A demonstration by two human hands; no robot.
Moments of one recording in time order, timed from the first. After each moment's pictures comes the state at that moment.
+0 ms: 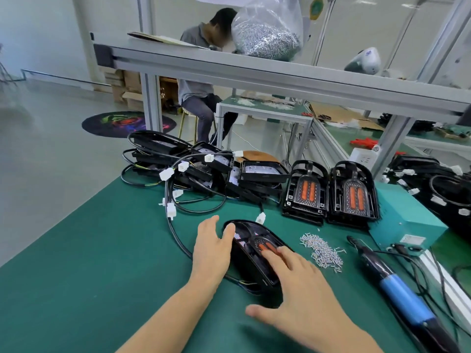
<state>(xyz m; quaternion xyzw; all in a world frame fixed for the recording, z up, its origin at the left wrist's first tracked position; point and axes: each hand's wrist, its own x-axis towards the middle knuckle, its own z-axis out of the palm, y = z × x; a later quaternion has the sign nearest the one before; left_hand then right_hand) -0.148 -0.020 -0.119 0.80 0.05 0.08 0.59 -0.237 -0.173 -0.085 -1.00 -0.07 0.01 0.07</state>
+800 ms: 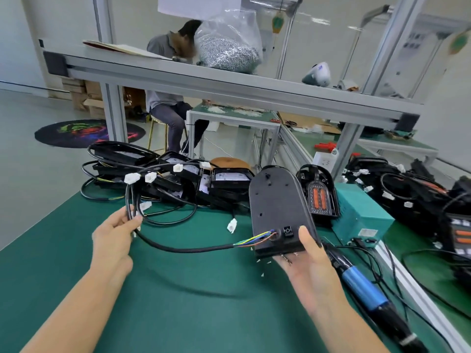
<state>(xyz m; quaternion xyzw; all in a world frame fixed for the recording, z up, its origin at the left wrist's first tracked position) -0.093 0.071 -0.106 0.56 0.16 0.14 0.80 -0.211 -0.219 -0.081 -0.39 0.08 -0.13 0.91</state>
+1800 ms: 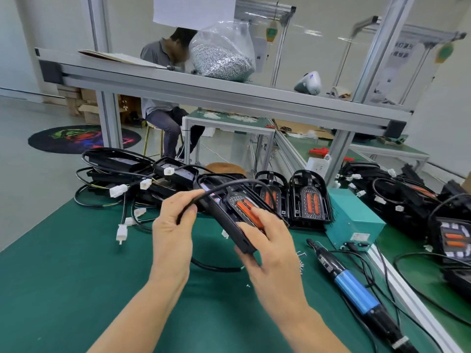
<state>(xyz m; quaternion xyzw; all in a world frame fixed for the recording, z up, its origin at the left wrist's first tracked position) -0.148 -0.028 -0.054 0.57 -0.13 0.21 0.78 -0.214 -0.174 -0.063 -0.88 -0.12 -0.40 0.25</state>
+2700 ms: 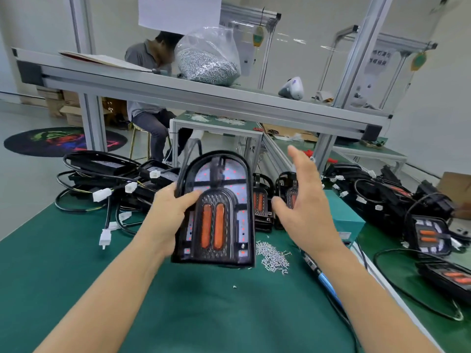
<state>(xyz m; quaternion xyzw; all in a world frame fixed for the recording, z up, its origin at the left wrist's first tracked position) -0.134 -0.028 -0.009 0.55 -0.11 -0.05 0.83 -0.205 -0.230 0.024 -0.88 -0.08 -0.37 0.30</state>
